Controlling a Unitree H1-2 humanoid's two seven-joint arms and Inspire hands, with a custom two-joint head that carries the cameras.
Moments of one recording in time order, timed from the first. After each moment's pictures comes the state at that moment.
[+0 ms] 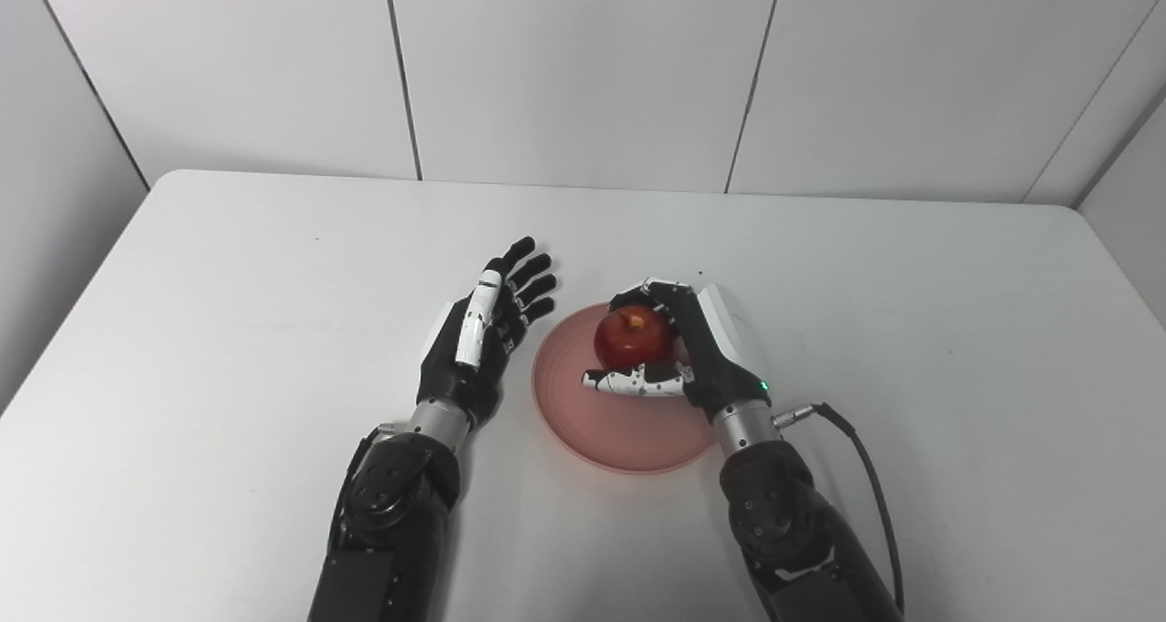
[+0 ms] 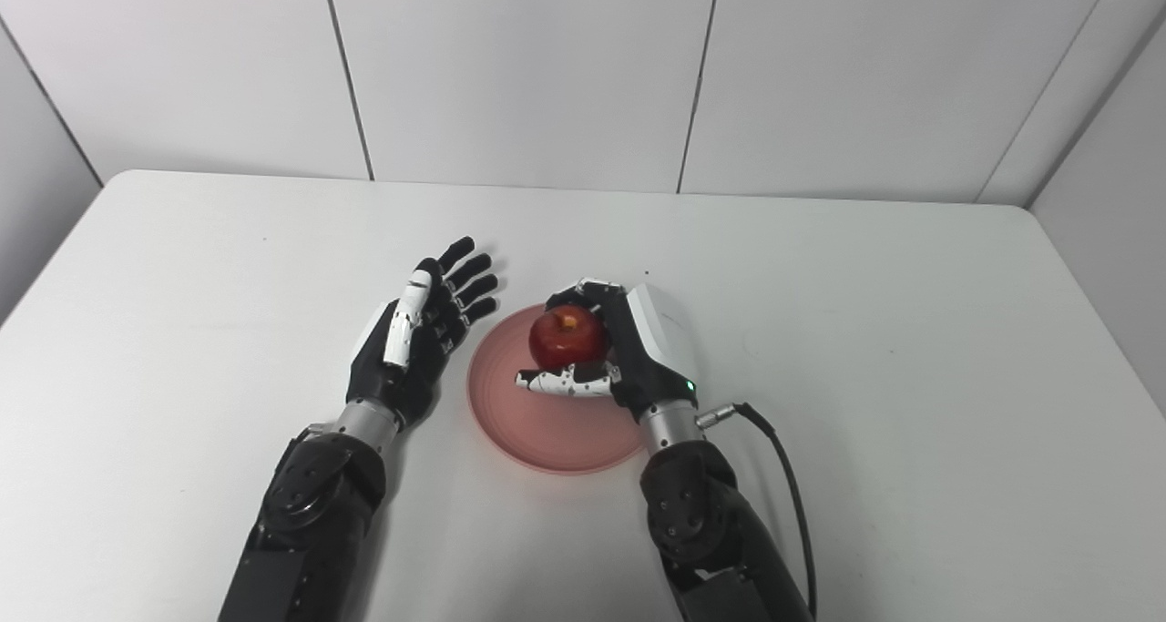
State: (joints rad) left arm -0.28 -0.07 -0.02 0.16 -0.21 0.16 -0.14; right arm -0.29 -0.04 0.31 0.07 -0.57 0.13 -0.10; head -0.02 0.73
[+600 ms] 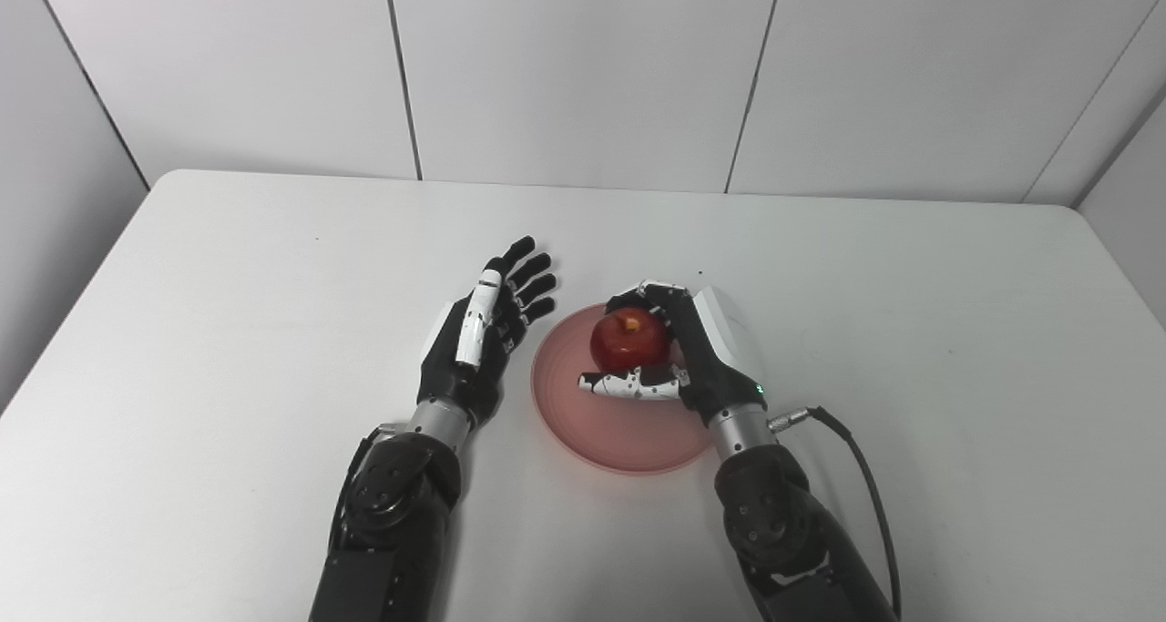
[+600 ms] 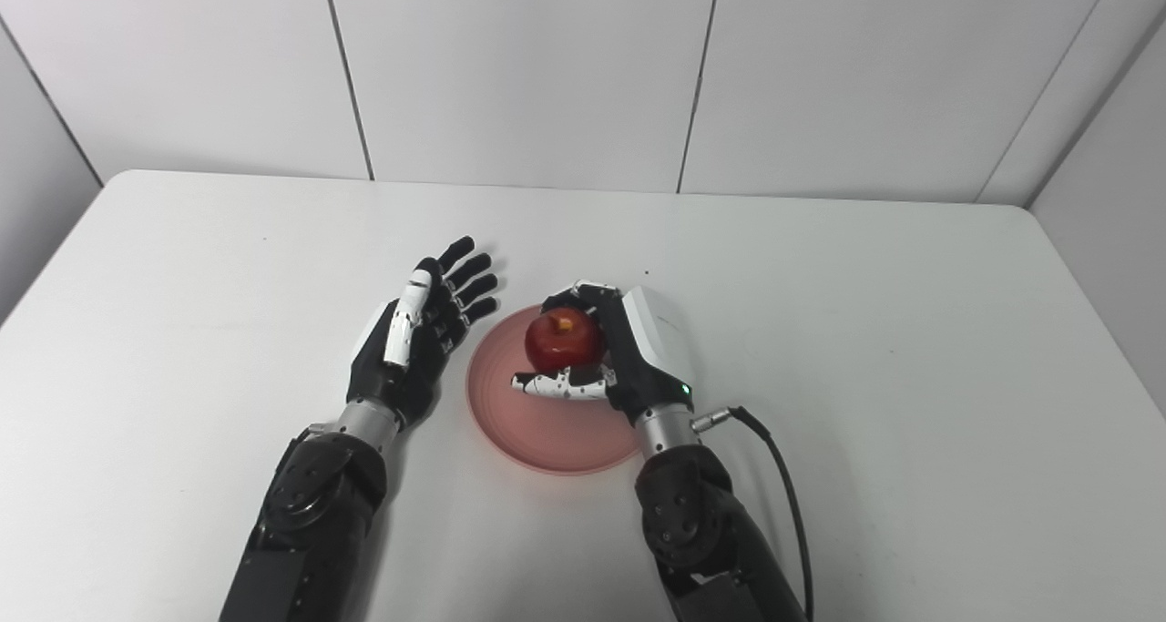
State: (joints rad) left arm -0.28 -0.08 -0.02 0.16 -0.21 0.16 -0.14; right arm -0.29 -0.04 0.32 0.07 -0.58 0.12 -0.12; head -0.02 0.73
